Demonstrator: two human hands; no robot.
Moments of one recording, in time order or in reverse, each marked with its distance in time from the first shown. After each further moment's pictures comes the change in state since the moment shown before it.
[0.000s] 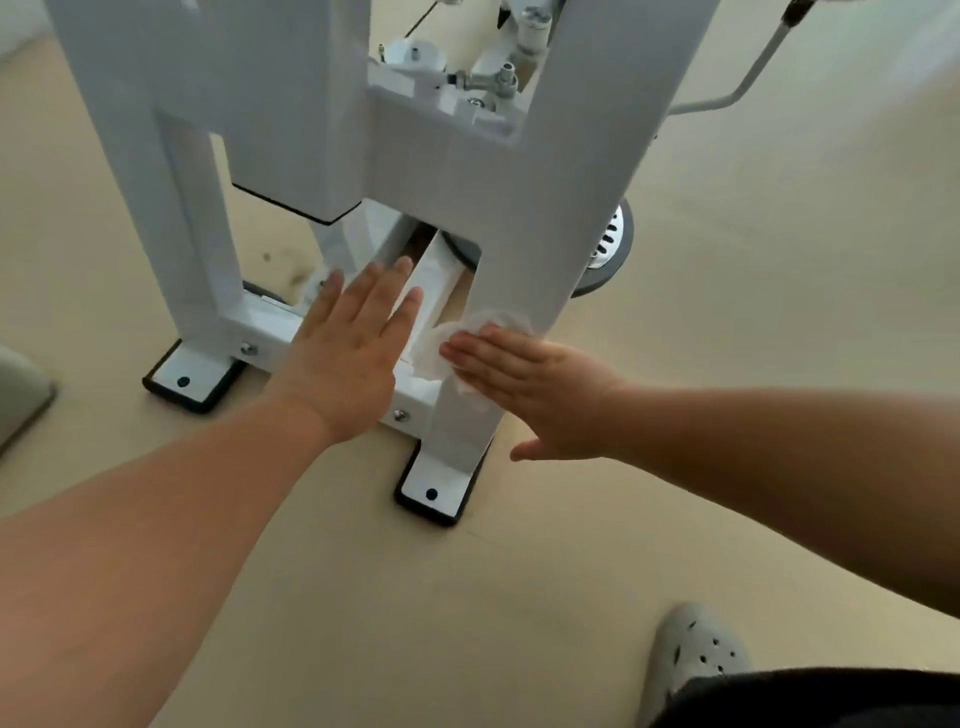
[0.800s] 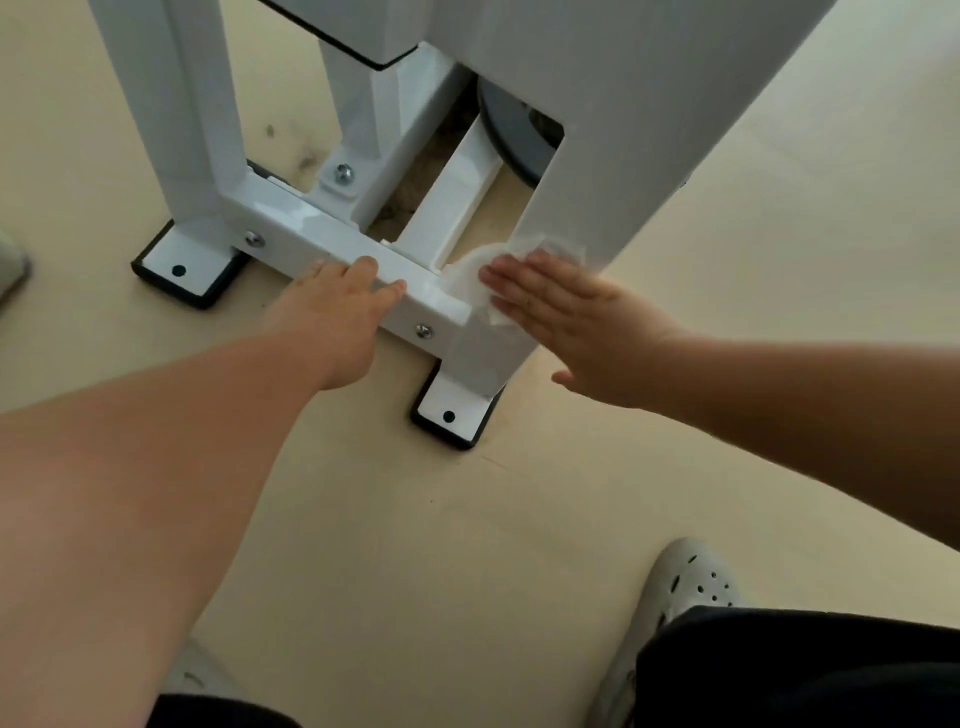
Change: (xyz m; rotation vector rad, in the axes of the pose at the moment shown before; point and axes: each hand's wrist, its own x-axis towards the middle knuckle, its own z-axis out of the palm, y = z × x) left_hand -0.029 -0.017 0.052 -0.176 -0.403 -0.090; right_hand 0.007 -0.026 0.021 -0.140 -0.074 0.028
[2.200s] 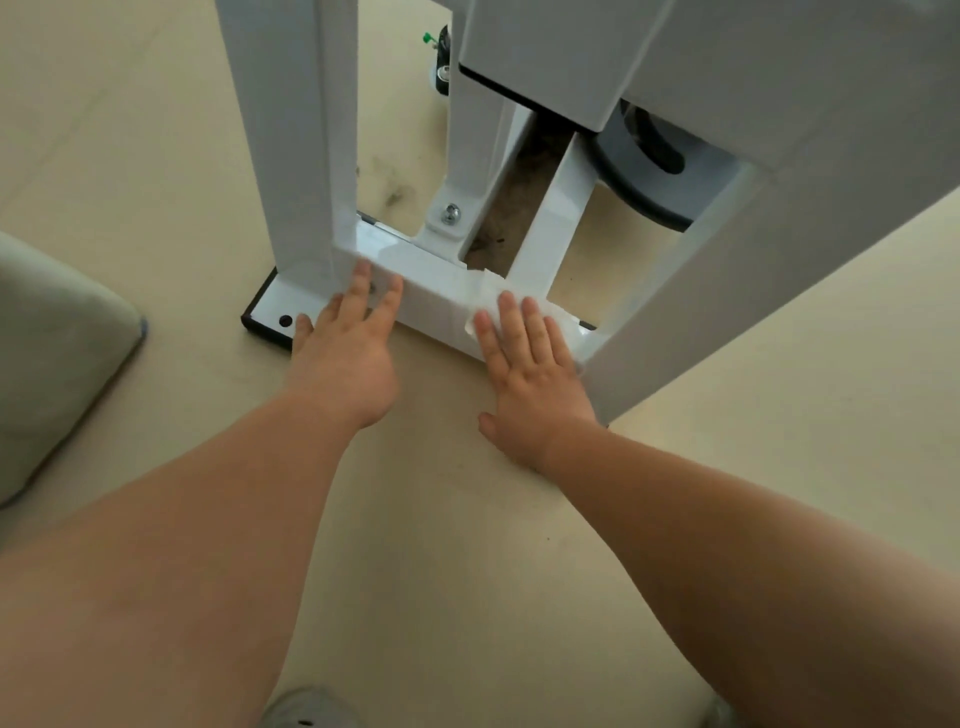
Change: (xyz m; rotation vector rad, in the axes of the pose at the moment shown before) left_hand -0.003 -0.103 0.043 -0.339 0.028 -0.222; right_hand 0.156 -0.112 -0.070 0.942 -0.226 0.510
